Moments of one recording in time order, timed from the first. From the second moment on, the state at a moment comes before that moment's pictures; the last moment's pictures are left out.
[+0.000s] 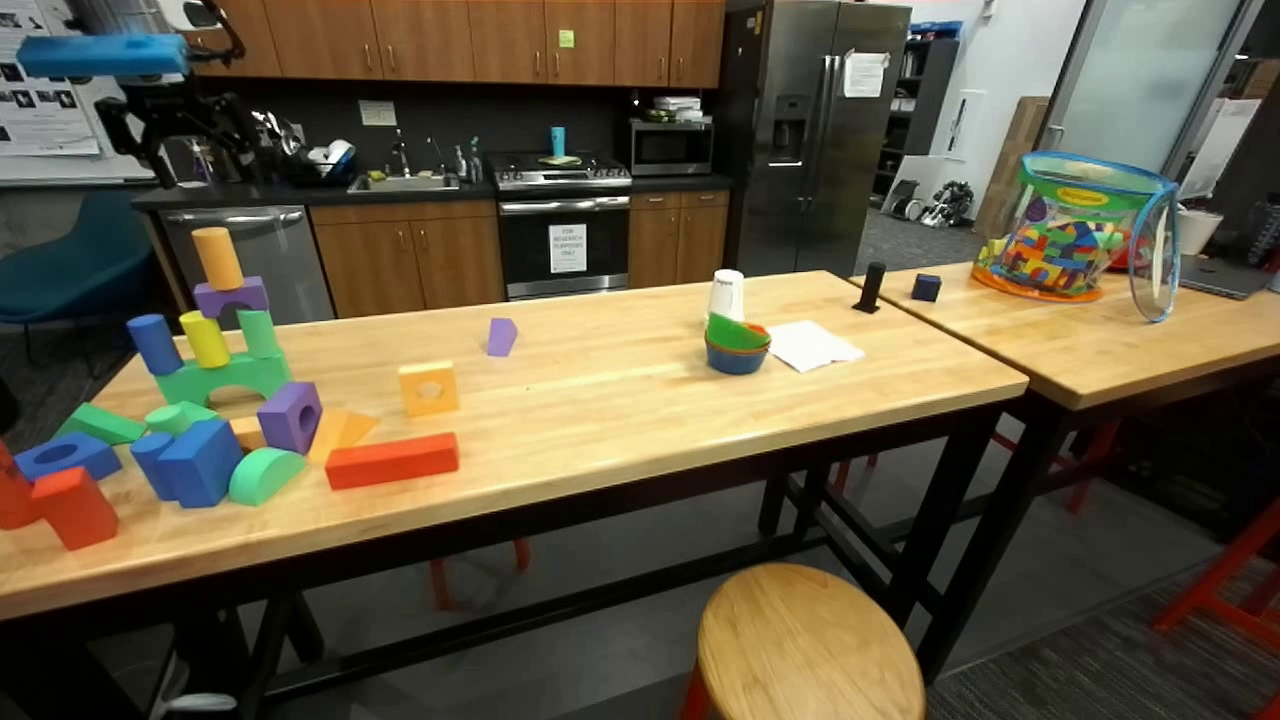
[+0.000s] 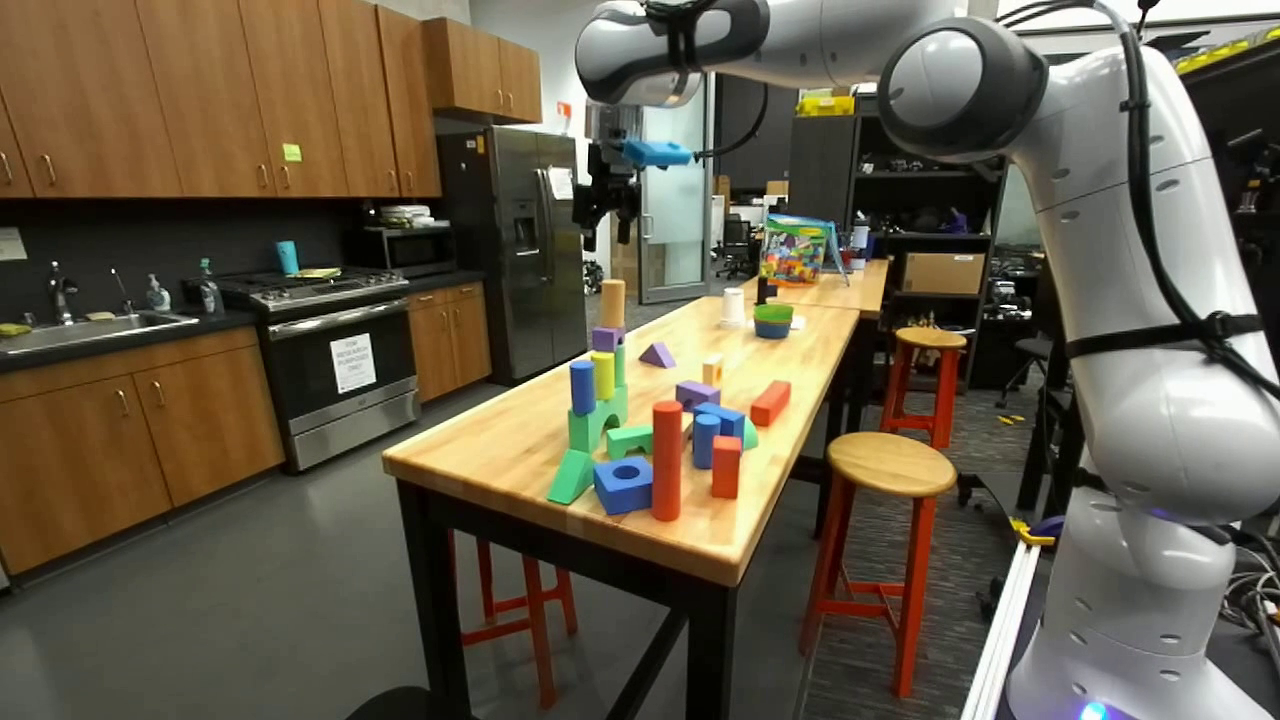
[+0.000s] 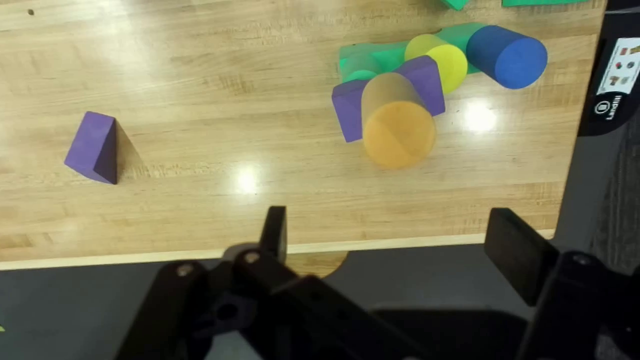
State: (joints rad) arm -0.06 0.38 -0.01 -1.18 -0.03 1.73 -0.18
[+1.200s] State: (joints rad) arm -0.05 0.39 0.00 -1.20 -0.03 1.70 -0.18
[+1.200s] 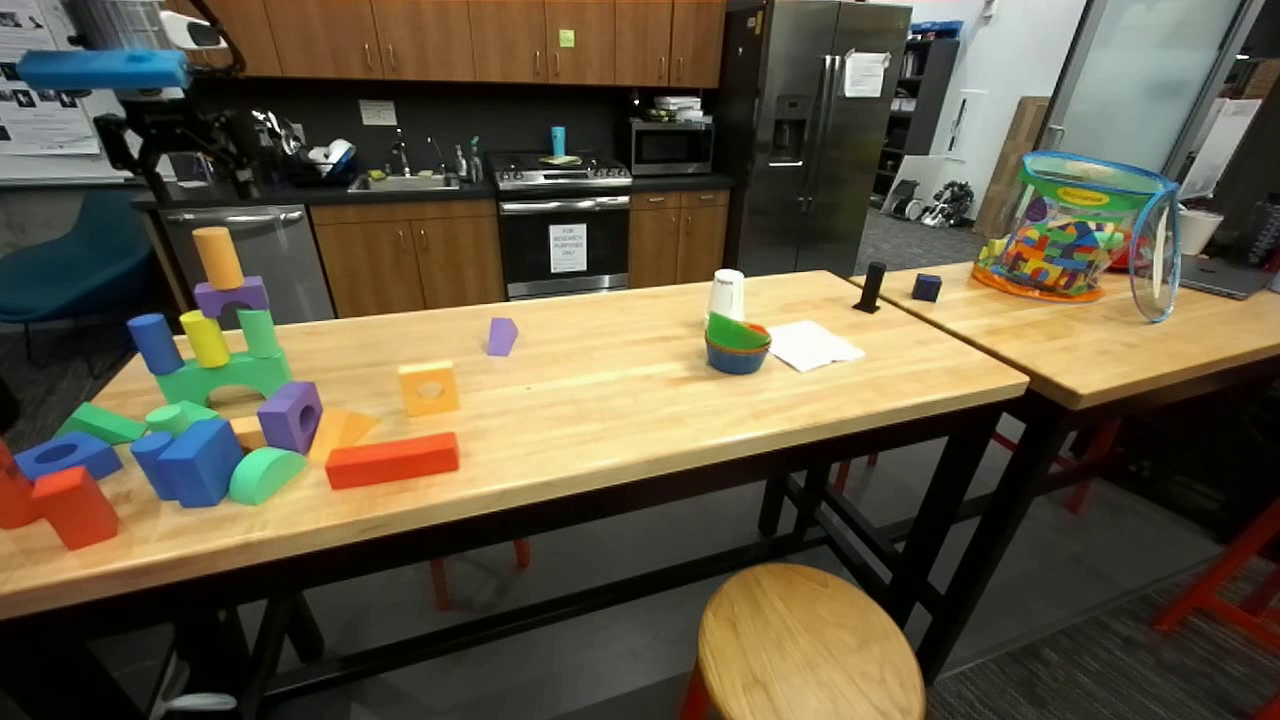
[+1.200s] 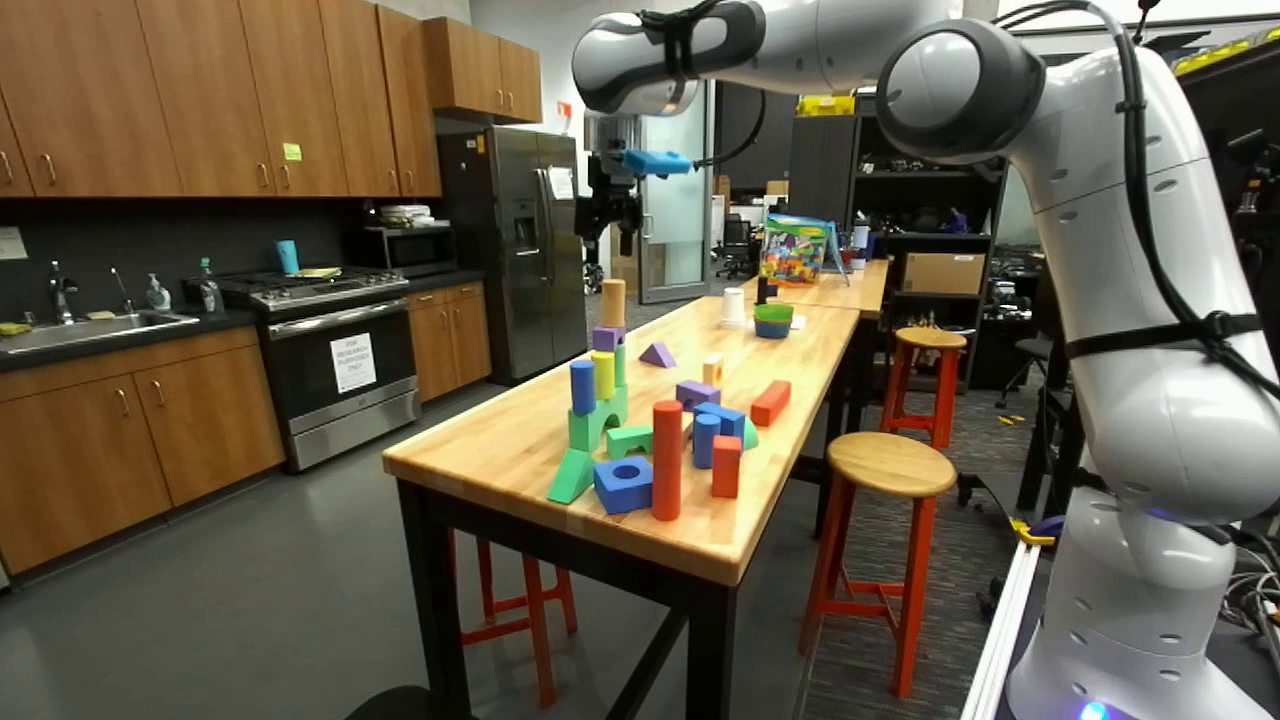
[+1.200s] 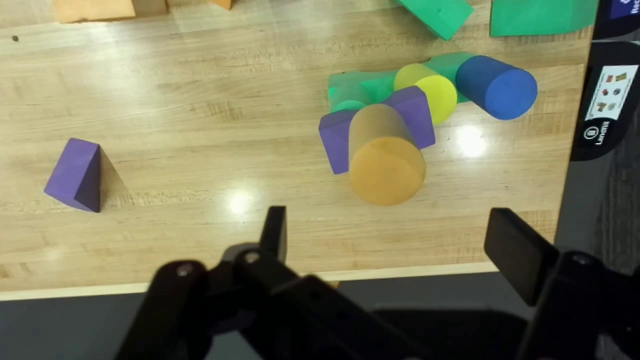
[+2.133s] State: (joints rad) arm -0.06 0.39 0.00 -1.26 -0.01 1.70 -0.18
